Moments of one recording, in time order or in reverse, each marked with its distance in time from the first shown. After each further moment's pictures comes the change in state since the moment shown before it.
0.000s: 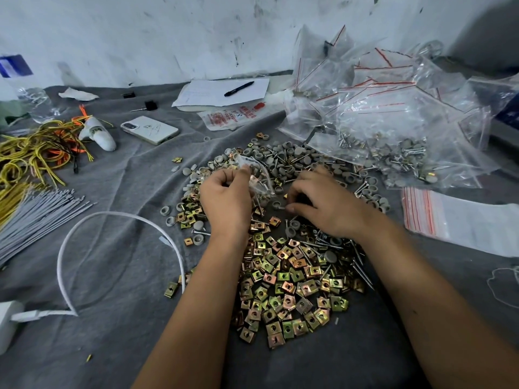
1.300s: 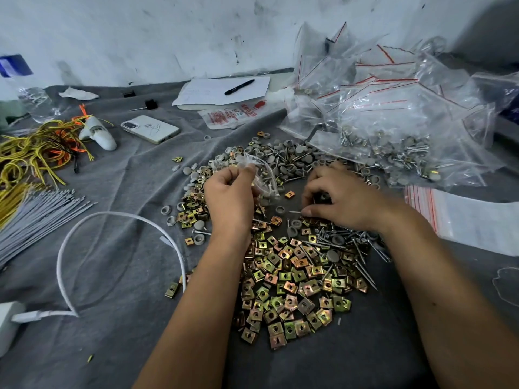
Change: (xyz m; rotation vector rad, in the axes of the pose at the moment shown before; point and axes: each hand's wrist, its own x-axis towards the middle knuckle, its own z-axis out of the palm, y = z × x) left_hand -0.004 0.005 0.000 -0.054 -0.099 -0.037; right_hand -0.010 0.014 -0.021 0.061 -0.071 0.047
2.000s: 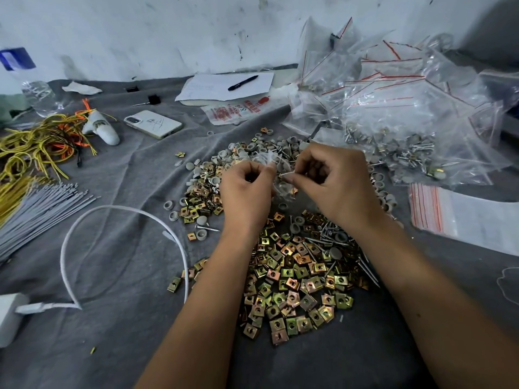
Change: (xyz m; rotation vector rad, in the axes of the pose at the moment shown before) left_hand -0.003 -0.006 0.006 0.165 -0.106 0.147; right_hand 0.007 -0.030 0.019 0.302 0.642 -0.214
